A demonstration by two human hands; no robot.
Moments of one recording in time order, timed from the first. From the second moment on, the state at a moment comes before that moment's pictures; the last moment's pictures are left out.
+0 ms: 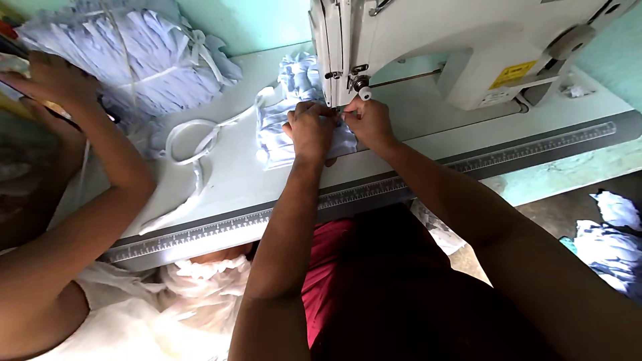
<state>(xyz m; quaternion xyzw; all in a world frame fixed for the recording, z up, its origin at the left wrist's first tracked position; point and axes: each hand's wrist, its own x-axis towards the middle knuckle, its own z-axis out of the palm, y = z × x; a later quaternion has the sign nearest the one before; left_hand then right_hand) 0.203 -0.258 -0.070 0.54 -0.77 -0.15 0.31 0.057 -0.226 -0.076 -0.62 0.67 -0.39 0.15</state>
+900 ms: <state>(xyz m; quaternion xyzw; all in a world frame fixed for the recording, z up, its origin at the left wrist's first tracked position) 0.199 -0.264 -0.072 0.50 -0.78 -0.17 0.34 0.055 -0.229 -0.078 -0.61 0.66 -0.40 0.17</state>
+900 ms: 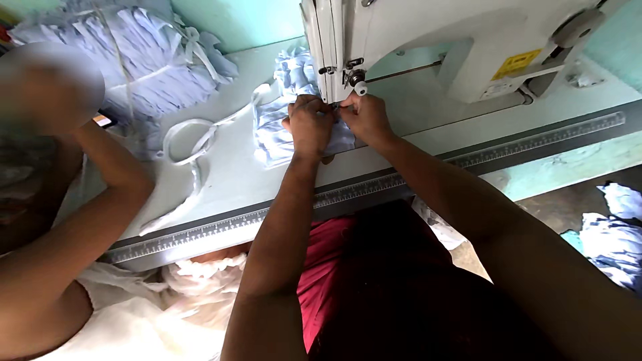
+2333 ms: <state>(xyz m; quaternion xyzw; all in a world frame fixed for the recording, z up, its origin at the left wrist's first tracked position) 0.201 -0.264 -0.066 0.54 -0.77 -0.18 0.30 0.057 -0.228 -0.076 -0.63 0.66 -0.38 0.16</state>
